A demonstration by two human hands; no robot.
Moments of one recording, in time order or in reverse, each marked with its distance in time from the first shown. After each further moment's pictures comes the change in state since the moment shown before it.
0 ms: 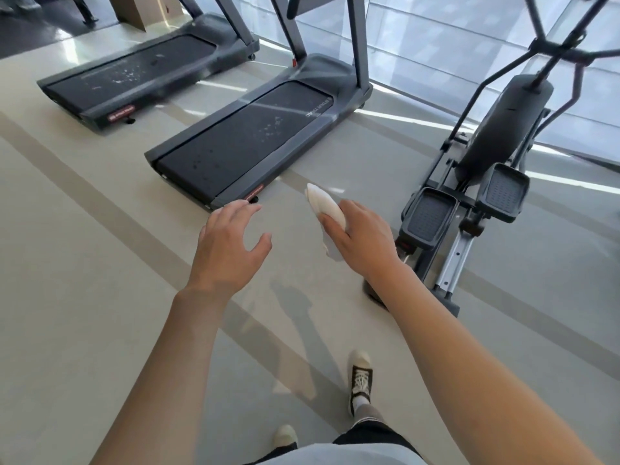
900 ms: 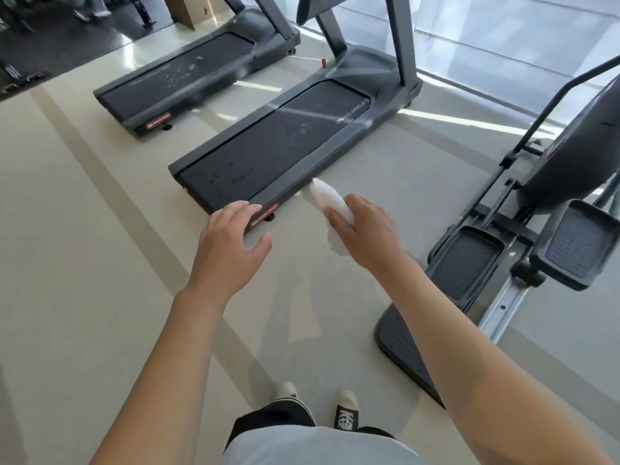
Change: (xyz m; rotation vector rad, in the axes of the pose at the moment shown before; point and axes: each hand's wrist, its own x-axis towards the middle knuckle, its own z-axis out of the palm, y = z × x) left_hand 0.279 0.110 0.124 0.129 0.049 -0.117; right_hand 0.283 0.231 -0.002 0.170 -0.083 -0.030
